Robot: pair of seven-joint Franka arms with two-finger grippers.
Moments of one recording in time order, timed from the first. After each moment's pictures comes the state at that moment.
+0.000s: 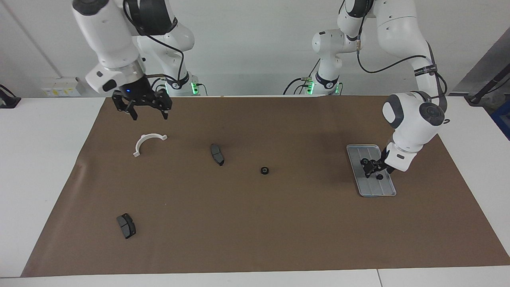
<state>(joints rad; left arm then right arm) 0.05 0.31 -0.03 -1.91 -0.01 2.27 -0.09 0.17 0.00 0.00 -1.72 0.02 1.74 0.19</state>
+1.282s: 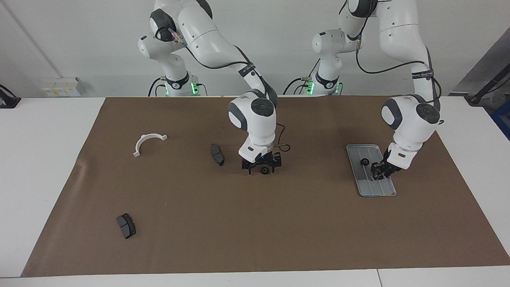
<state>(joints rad) 0.10 0.31 -0.03 -2.01 -0.01 2.44 -0.05 0.62 0.60 0.00 -1.58 -0.07 2.29 0.63</state>
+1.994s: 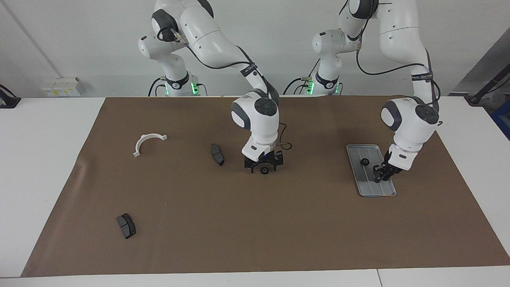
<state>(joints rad) 0.10 0.33 -0.03 -2.02 -0.01 2.49 -0.07 0.64 0.61 0.00 -1.60 -0.07 2.29 0.63</state>
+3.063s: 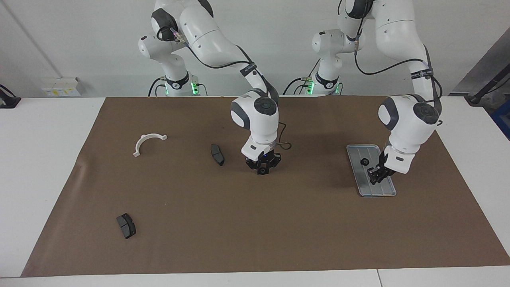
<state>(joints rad) -0.03 0.34 -0.06 -1.85 -0.02 2.31 -0.31 0.63 0.60 0.00 -1.60 -0.08 2.29 0.62</state>
